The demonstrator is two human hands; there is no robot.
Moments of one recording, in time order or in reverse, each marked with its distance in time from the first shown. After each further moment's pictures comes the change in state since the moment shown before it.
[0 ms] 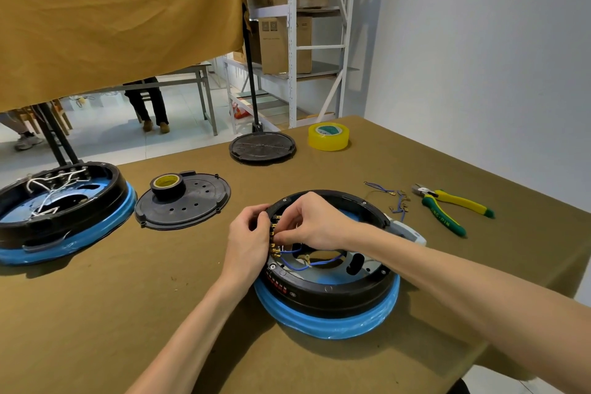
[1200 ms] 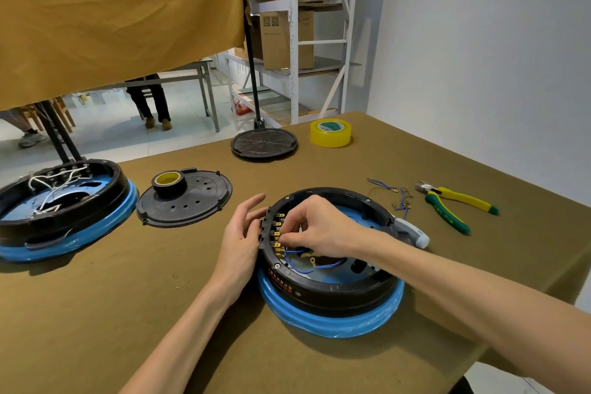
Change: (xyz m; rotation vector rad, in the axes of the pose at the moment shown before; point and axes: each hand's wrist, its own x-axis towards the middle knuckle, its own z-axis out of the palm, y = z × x) left_hand -0.004 -0.013 -0.016 -0.093 -0.132 0.037; right_hand -0.006 0.010 0.004 -0.087 0.039 -0.069
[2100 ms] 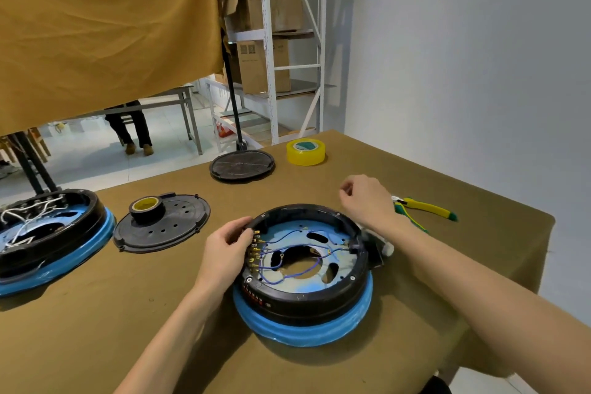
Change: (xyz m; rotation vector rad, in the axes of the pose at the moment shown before) left_hand 0.011 0.020 0.014 0.150 0.032 -0.067; right_hand -0.026 0.062 -0.095 -0.484 0.540 0.435
